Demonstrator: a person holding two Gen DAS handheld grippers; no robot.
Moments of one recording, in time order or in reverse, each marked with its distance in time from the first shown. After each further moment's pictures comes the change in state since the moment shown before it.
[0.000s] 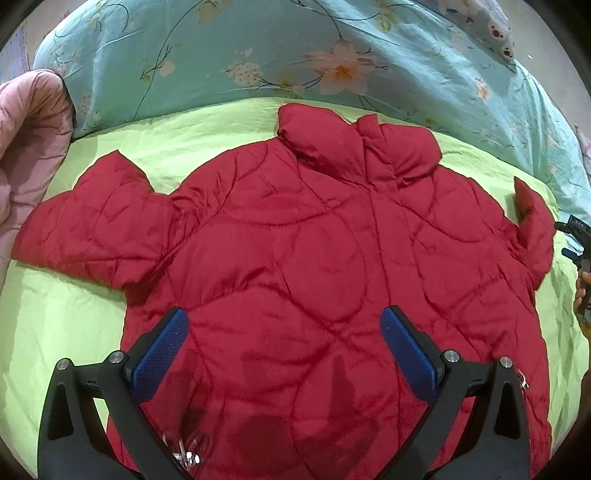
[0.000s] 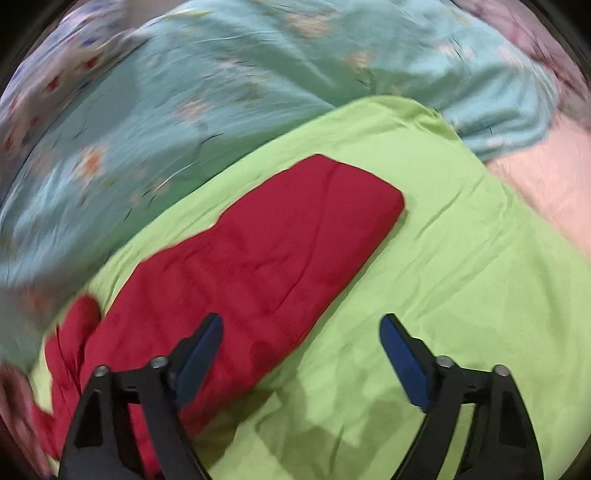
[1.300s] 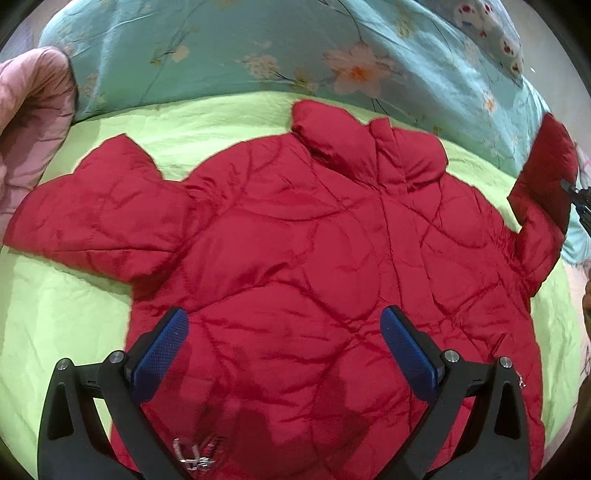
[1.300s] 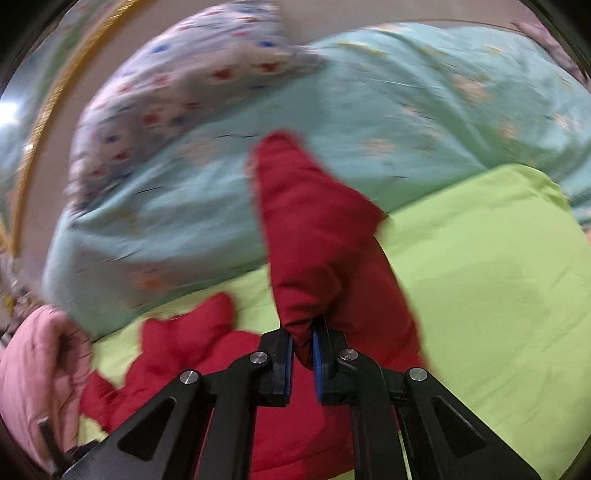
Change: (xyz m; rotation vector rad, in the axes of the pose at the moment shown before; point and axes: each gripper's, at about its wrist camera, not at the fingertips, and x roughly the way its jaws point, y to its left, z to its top) left arm -0.003 0.030 -0.004 -0.060 -0.002 -0.058; right arm -0.083 0.148 -0.040 -0.290 -0.114 0.453
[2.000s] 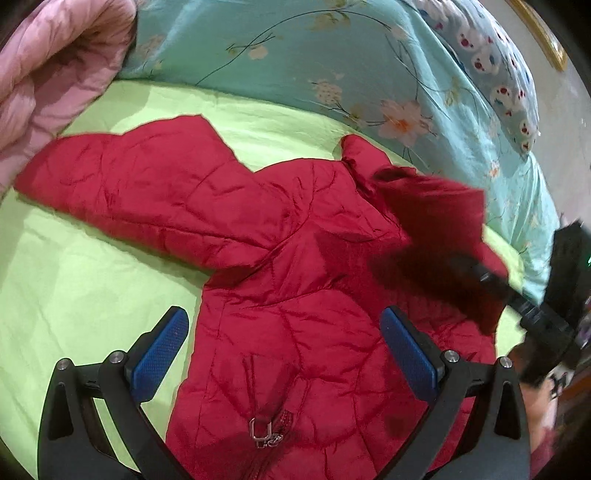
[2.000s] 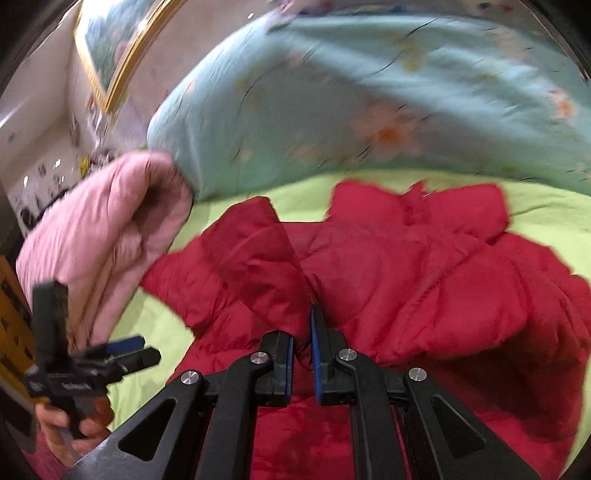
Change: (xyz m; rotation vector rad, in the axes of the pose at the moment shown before) left arm -0.032 0.096 -0.002 -0.214 -0.008 -0.153; right arm 0.093 0.264 -0.154 -0.376 0.312 0.278
